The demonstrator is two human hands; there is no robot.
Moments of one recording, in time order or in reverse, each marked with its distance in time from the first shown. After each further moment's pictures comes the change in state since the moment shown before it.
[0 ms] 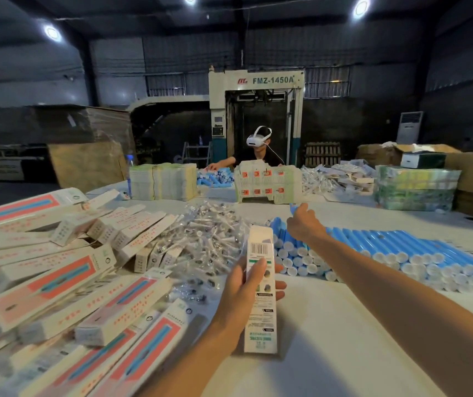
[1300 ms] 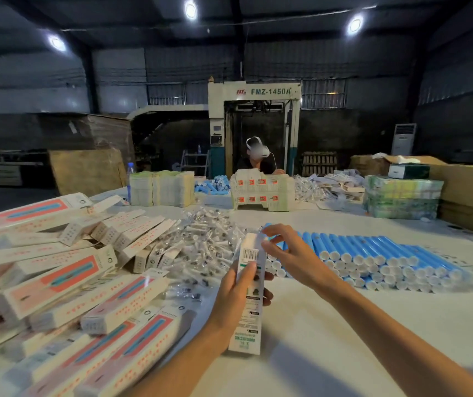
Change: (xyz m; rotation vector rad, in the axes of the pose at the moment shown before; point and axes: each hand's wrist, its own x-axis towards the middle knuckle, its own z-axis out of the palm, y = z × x) left_hand -0.009 -0.003 0.008 0.009 0.016 0.040; right_hand -0.122 0.029 -0.017 0.443 -0.110 -0.583
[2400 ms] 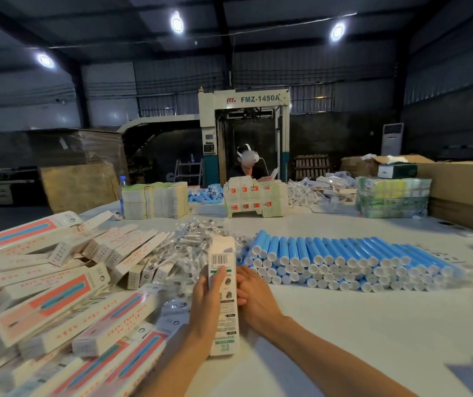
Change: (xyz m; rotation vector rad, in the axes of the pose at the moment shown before) left_hand 0.008 0.003 -0.028 0.078 0.269 0.049; right_hand -0.002 0.028 0.098 -0.441 -0.015 -0.285
